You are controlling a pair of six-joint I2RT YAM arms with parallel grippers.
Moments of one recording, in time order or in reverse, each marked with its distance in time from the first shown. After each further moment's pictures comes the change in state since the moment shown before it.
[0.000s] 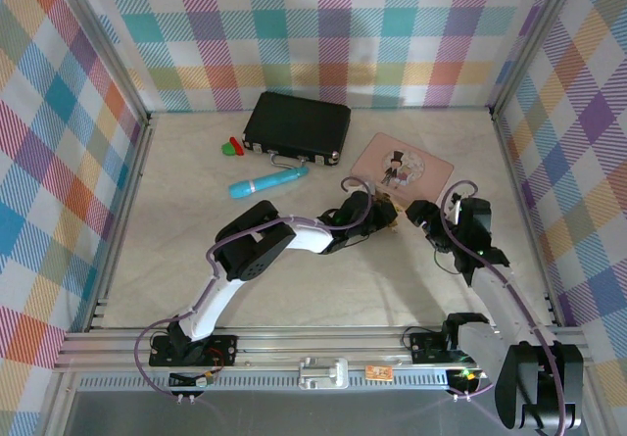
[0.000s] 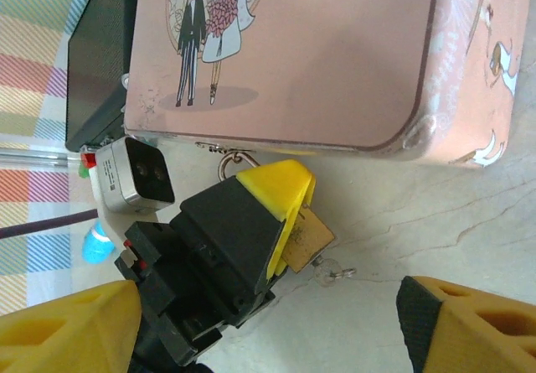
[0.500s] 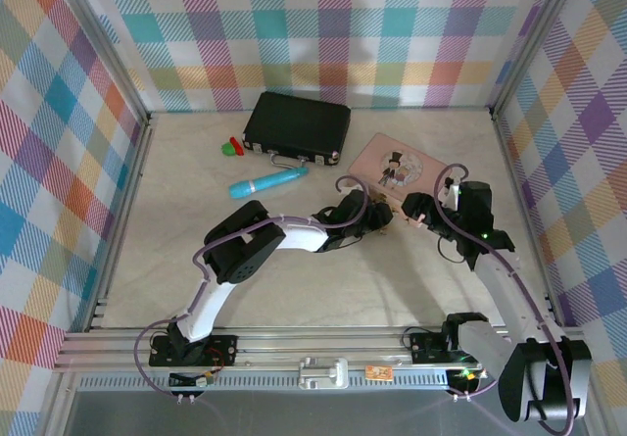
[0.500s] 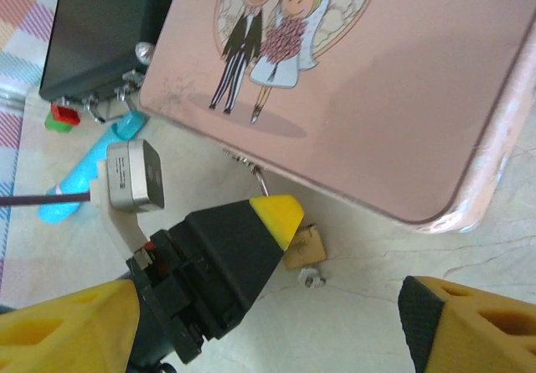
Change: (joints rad) left arm 0.004 -0.097 -0.063 -0.154 -0.059 0.048; right arm 0.063 0.042 0.187 -0.202 0.049 -0.238
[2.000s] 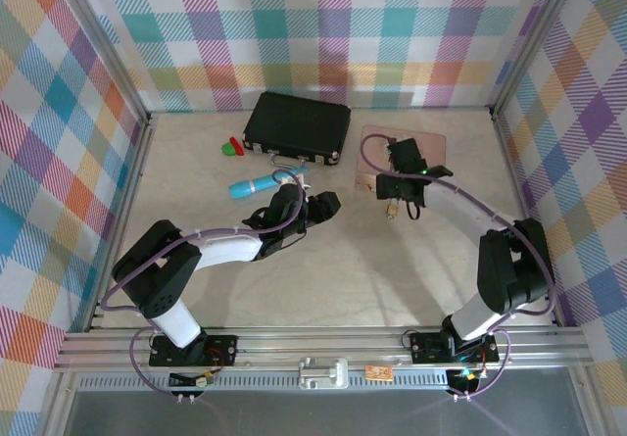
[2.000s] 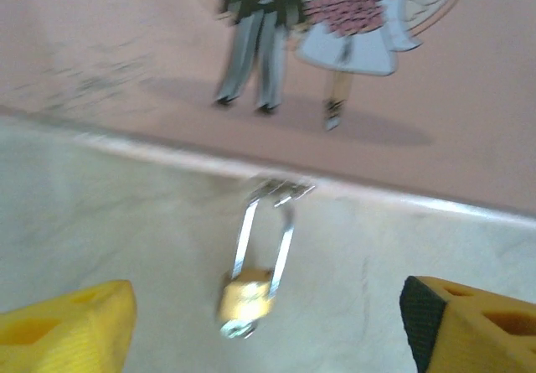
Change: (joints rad) left arm 0.175 -0.549 -0.498 0.055 0.029 0.140; right arm 0.334 0.599 0.490 -0.194 0.610 -0.258
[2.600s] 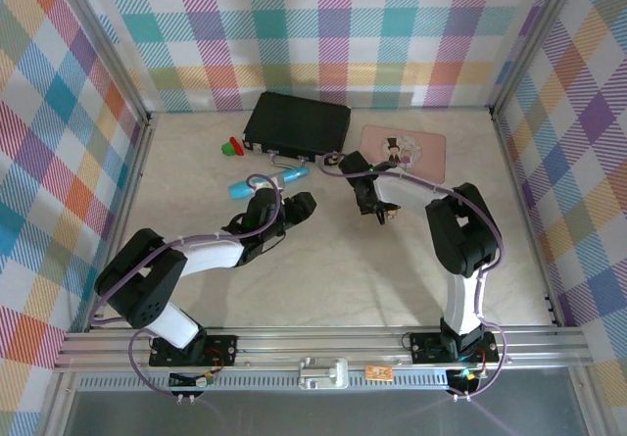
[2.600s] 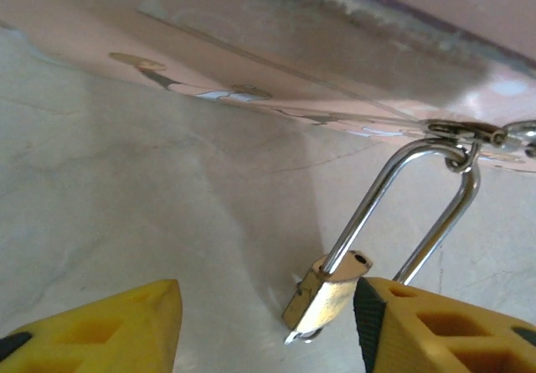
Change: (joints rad) left arm 0.110 -0.101 -0.156 0.051 -0.009 -0.005; right arm 0.160 0.375 0.227 -0.211 0.246 0.135
